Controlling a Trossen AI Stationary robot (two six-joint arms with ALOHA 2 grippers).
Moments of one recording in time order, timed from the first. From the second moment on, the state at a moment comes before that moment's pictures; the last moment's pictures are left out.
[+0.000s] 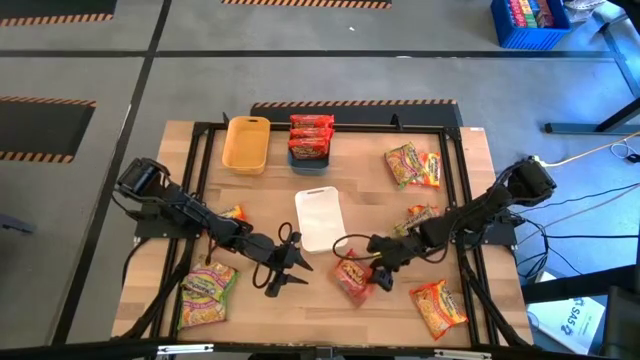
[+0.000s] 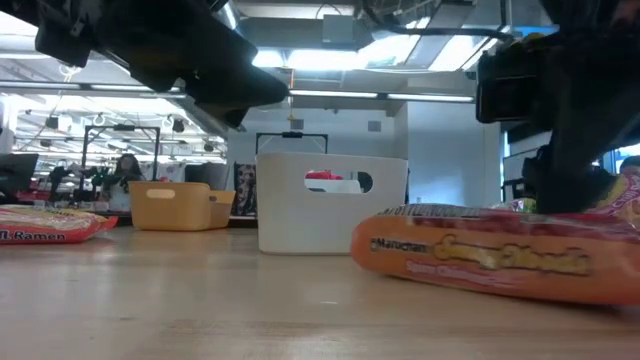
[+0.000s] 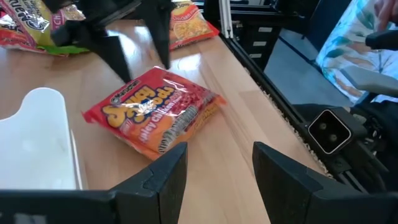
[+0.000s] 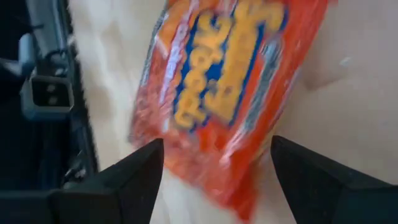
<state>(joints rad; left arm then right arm) -0.41 1.62 0.66 0.60 -0.05 -0.17 0.42 1.52 0.62 0.07 -0.07 0.96</state>
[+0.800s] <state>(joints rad) -0.42 1.92 1.16 0.04 -0.08 -0.01 0.45 1.62 0.63 0.14 -0.01 1.07</state>
